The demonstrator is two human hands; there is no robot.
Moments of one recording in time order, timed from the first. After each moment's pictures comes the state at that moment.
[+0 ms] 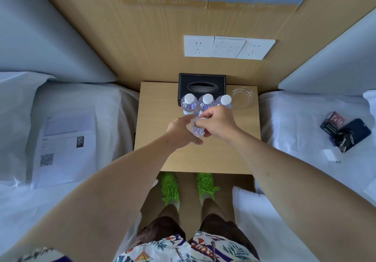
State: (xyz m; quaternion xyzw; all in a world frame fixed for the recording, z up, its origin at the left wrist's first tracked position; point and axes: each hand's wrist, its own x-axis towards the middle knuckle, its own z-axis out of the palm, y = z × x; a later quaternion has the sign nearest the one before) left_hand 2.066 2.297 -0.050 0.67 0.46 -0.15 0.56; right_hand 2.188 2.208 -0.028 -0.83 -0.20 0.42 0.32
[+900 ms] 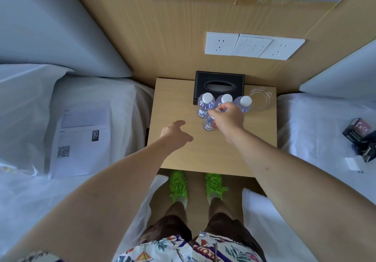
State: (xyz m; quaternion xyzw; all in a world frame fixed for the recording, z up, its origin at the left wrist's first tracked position) left_hand 2.017 2.334 -0.081 0.65 0.55 -0.17 0.49; right_hand 2.172 2.243 -0.056 -0.85 -0.05 0.35 0.38
